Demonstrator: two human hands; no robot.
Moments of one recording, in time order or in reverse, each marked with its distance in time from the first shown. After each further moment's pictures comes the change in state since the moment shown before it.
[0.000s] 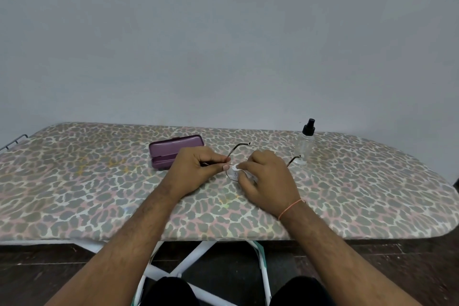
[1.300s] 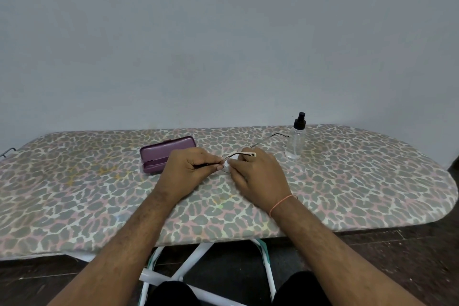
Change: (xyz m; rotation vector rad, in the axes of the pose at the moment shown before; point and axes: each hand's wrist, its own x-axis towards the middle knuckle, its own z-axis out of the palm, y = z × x) left_hand 0.000 0.001 0.000 0.158 0.034 0.211; right_hand 0.004 0.001 0.009 -0.120 -0.035 0.014
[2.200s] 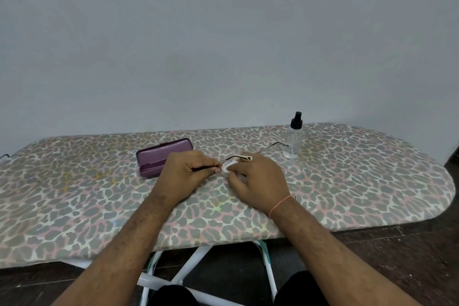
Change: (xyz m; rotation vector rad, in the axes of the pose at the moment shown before) left_hand 0.001 0.000 0.000 0.036 -0.035 0.029; right_hand -0.003 -0.002 -0.006 0.095 -0.019 0.077
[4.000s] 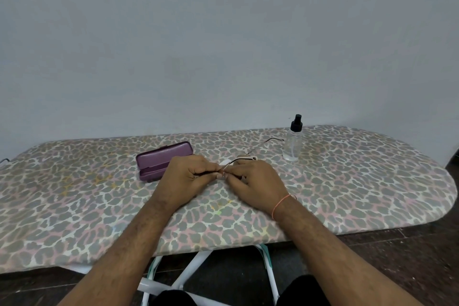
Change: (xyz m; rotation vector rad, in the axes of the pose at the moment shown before) left_hand 0.001 0.001 0.000 0.060 -0.057 0.053; right_hand 0.008 0.002 0.002 0.205 -0.064 -0.013
